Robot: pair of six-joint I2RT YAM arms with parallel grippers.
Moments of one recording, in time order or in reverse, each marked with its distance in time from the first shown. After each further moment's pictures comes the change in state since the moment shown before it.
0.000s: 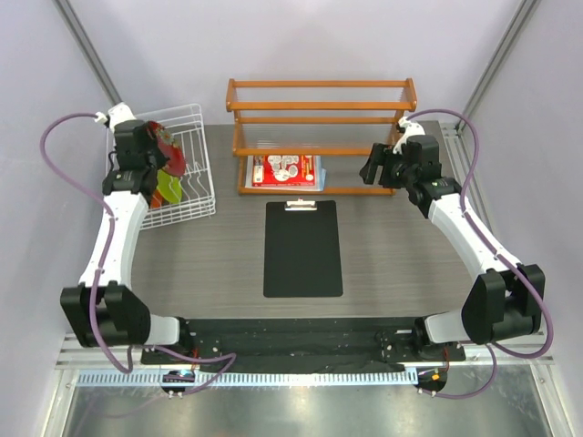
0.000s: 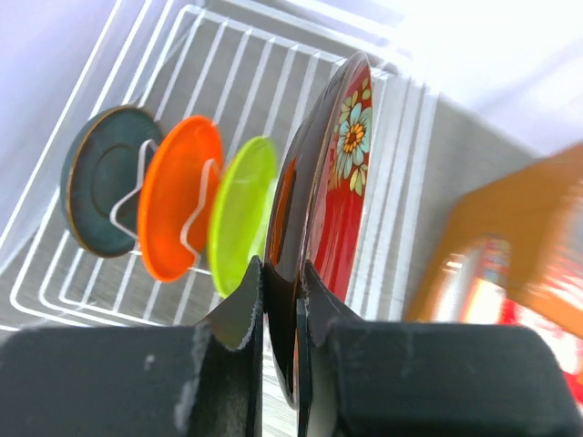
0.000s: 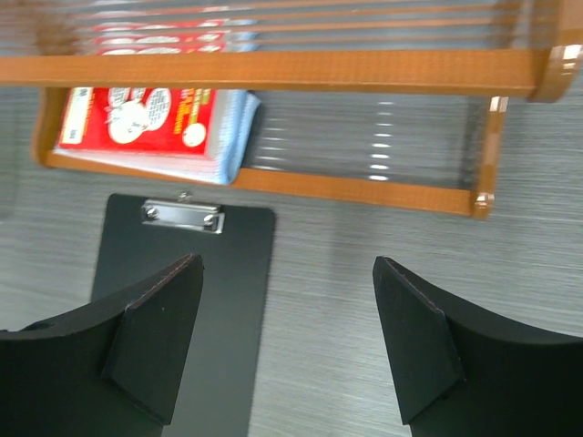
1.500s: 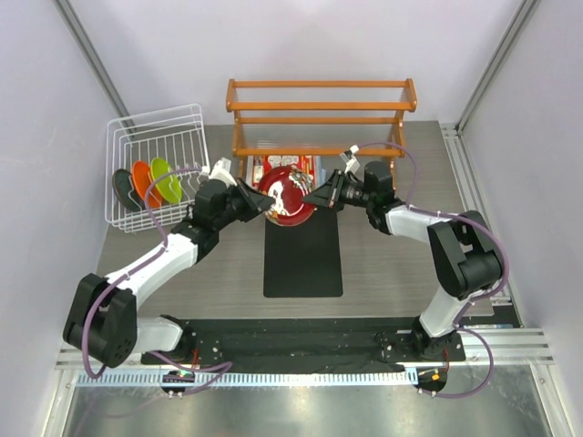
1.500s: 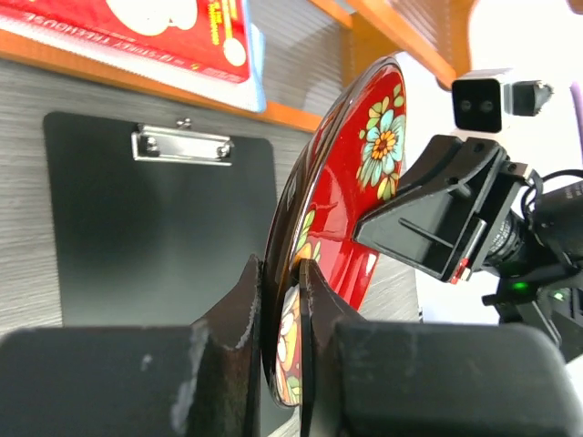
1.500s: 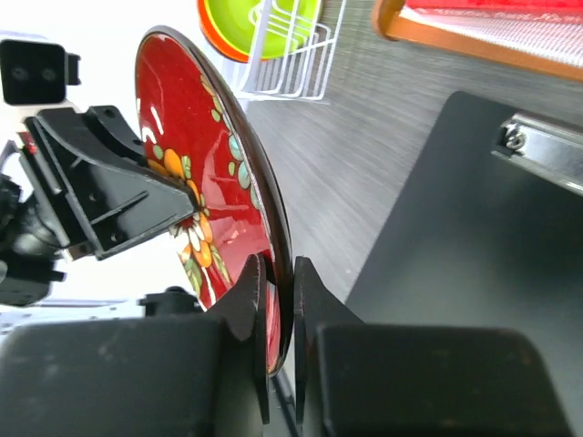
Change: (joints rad) left arm -0.500 -0.110 -0.575 0.576 0.475 -0.532; right arm 0.193 0.329 -0.237 0.819 -0.645 0.606
